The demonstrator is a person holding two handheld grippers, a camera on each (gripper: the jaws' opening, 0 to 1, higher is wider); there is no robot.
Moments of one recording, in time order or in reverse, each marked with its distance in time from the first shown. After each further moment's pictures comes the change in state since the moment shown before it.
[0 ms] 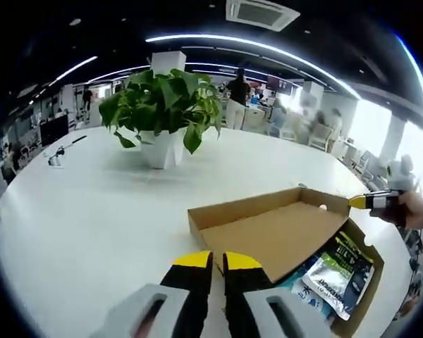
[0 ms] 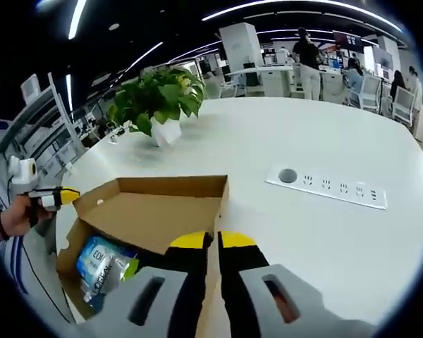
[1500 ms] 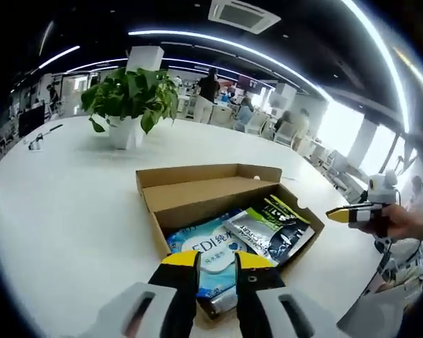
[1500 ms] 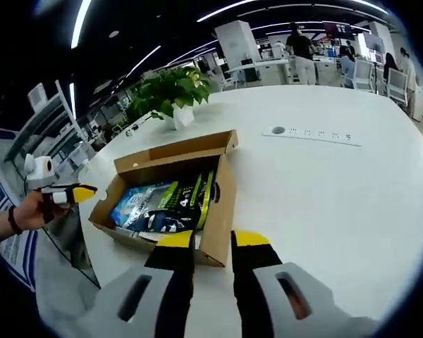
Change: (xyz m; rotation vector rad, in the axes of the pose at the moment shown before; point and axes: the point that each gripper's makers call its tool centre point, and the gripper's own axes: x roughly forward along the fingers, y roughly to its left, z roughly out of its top) left arm -0.078 -0.096 -0.072 -0.003 0.034 -0.216; right arm -0.113 0.027 -0.109 0.071 0.002 0.034
